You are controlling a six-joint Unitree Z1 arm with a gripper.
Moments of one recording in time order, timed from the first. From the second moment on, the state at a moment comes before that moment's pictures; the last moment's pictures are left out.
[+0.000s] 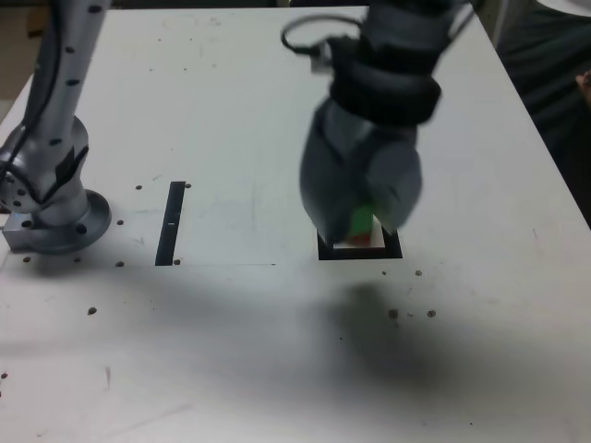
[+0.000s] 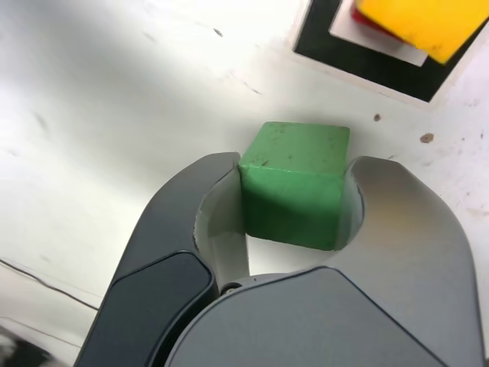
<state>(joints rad) -0.24 2.07 -1.87 1.56 -0.14 -0.54</state>
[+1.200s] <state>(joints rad) -0.09 2.04 -1.88 1.62 -0.03 0.14</state>
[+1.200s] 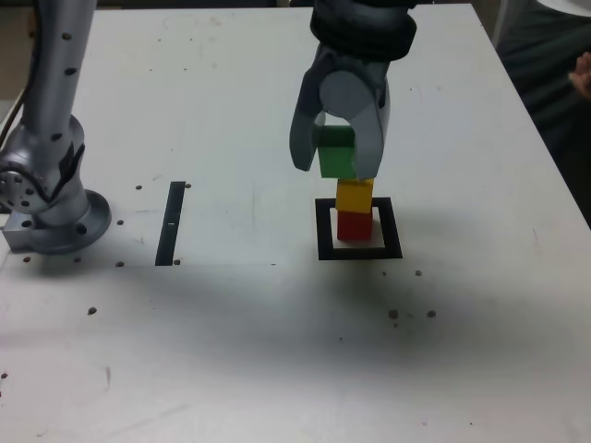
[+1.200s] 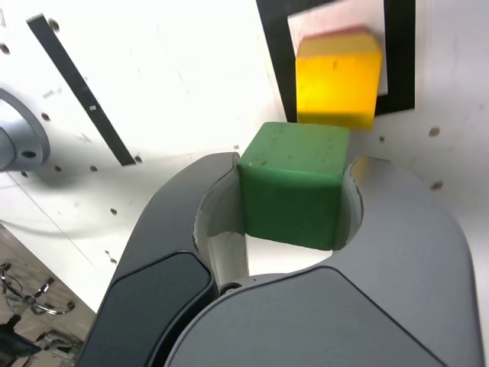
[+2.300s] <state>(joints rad) -0.06 2.12 -1.91 1.62 -0.02 0.16</state>
